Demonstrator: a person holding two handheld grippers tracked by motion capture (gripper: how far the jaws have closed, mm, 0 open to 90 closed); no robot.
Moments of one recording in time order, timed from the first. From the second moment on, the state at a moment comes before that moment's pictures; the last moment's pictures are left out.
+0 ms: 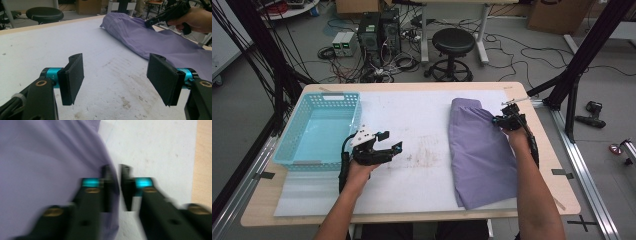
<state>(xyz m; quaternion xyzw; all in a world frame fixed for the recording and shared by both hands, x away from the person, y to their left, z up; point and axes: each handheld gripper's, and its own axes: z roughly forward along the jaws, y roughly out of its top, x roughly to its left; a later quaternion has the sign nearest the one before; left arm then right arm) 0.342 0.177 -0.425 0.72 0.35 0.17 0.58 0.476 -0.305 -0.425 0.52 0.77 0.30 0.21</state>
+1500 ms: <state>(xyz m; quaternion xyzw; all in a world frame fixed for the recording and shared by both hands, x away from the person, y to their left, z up) 0.344 0.181 -0.418 0.71 0.33 0.16 0.60 0.362 -0.277 -0.376 0.41 0.76 0.44 0.24</state>
